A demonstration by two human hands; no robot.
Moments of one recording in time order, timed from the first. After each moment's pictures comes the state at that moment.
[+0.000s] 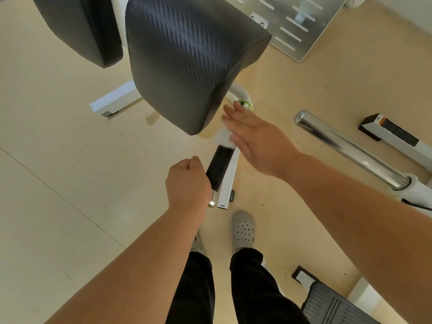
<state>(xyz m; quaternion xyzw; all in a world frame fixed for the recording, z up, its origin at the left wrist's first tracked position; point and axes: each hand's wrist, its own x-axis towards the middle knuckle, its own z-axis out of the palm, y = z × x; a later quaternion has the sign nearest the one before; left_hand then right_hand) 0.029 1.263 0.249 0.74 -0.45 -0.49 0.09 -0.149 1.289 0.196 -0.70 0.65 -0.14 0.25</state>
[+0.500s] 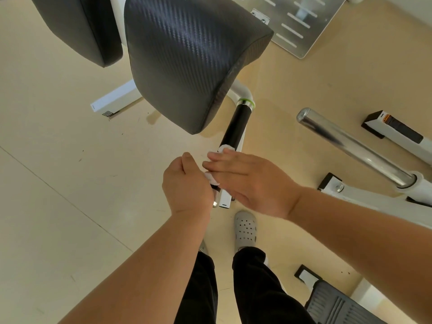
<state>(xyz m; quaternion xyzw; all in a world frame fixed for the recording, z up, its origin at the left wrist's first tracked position) 0.030 1.268 0.243 0.75 -0.44 -0.44 0.22 -0.105 1.330 0.204 -0.79 0.50 -0.28 0.20</state>
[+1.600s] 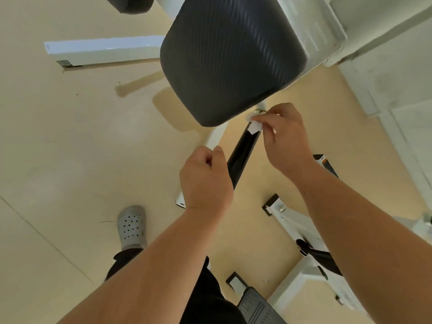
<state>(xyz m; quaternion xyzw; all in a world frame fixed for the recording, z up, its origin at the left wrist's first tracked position) 0.039 1.272 0.231 0.67 -0.39 -0.57 0.26 -0.144 1.265 0.211 -0.60 0.78 -0.14 0.11</state>
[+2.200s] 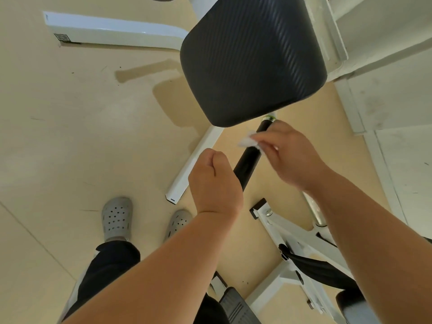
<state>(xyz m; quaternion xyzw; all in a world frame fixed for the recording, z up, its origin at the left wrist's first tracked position) 0.038 1.274 0.239 0.69 -0.26 -0.59 0.31 -0.126 1.254 0.256 -0.71 0.67 0.01 0.23</state>
